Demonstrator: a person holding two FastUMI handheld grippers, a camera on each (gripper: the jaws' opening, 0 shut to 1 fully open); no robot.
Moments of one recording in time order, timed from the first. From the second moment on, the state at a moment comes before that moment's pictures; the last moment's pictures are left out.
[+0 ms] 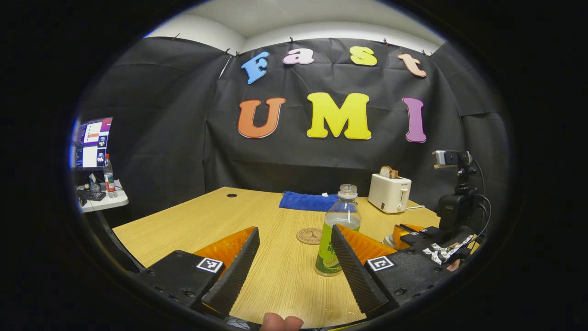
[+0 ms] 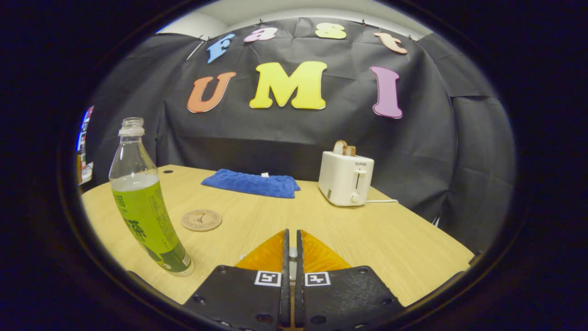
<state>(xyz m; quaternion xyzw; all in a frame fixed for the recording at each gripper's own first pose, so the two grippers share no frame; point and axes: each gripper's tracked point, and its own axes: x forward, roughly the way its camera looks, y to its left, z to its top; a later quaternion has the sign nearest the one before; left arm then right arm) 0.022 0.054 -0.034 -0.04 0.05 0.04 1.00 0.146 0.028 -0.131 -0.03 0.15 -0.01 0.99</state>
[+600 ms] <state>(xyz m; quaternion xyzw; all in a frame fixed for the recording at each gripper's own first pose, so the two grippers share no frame) 0.033 0.014 -0.068 -0.06 0.09 -0.02 0.99 0.132 0.019 -0.076 0.00 0.10 0.02 1.00</state>
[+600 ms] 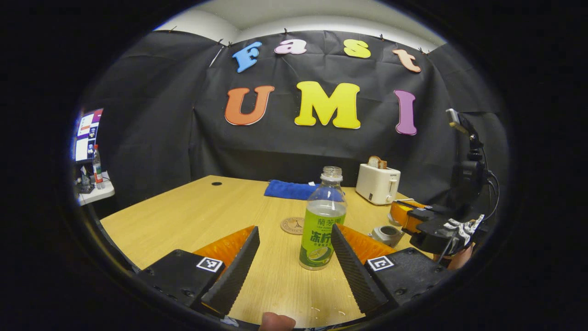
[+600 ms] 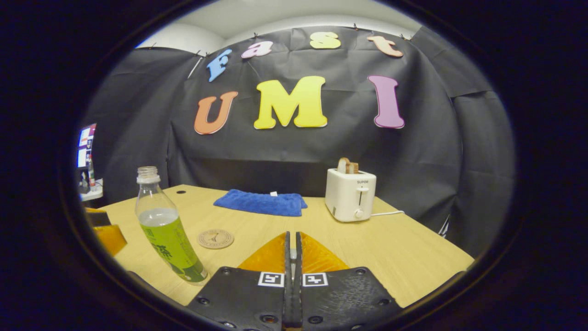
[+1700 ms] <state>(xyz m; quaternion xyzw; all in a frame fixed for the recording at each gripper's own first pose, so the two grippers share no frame) 0.099 -0.019 -0.132 -0.03 0.17 -0.03 0.99 0.102 -0.022 -0.063 0.00 0.09 0.02 1.00</state>
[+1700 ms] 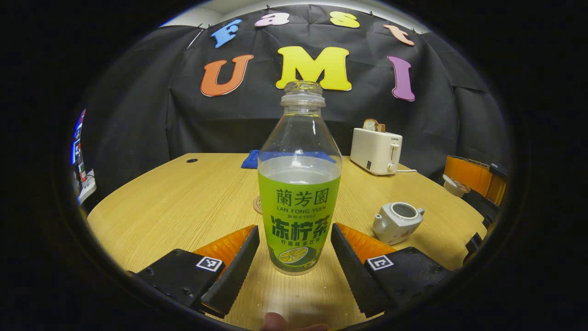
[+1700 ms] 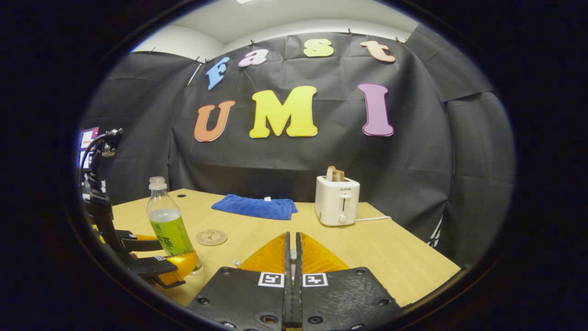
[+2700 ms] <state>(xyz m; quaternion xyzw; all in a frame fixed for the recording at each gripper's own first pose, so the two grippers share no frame) 0.099 0.020 -0.080 0.34 0.17 0.02 0.92 0.079 -0.074 -0.061 0.02 0.08 0.02 1.00</state>
